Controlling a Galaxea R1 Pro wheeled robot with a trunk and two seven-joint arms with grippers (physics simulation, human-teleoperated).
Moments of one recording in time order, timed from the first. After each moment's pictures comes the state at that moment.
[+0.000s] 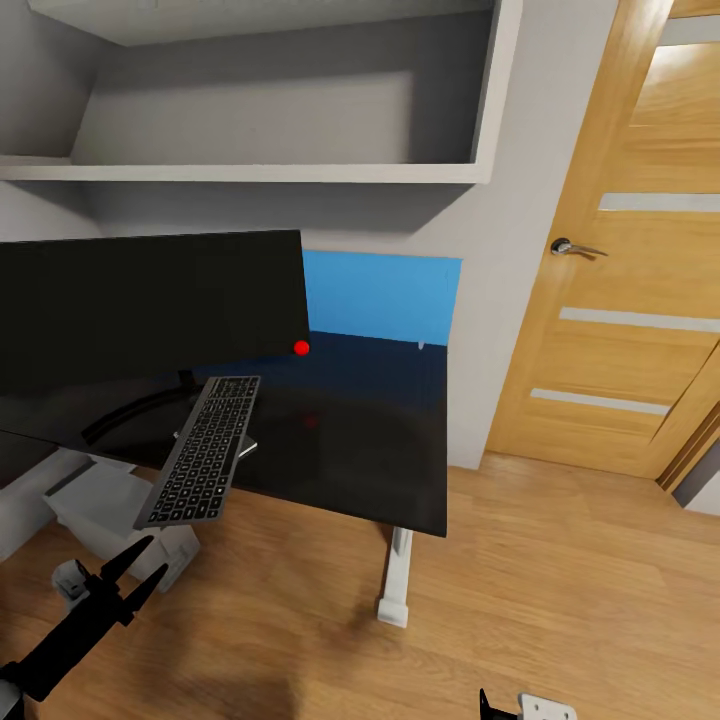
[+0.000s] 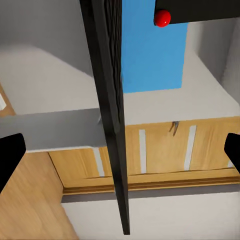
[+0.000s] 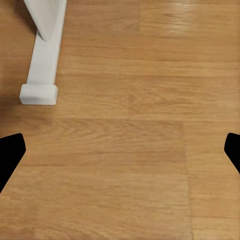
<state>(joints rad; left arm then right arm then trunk) -0.19 0.40 0.15 -0.85 1.36 0.63 -0.87 -0.40 -0.01 -0.17 0.02 -0.01 -0.59 -0.05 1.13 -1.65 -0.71</state>
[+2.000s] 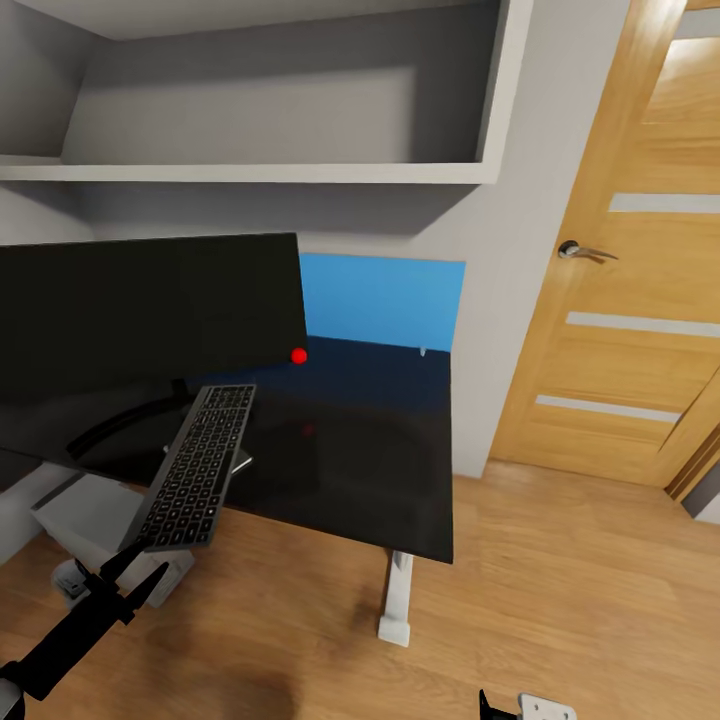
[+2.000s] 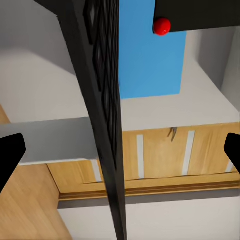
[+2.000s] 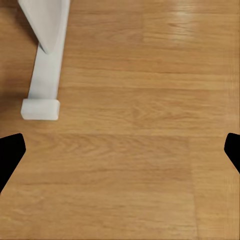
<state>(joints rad) -0.19 0.40 0.15 -0.86 1.36 0.63 -0.88 -0.40 -0.01 -0.17 0.02 -0.01 -0.59 -0.05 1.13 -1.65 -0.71</state>
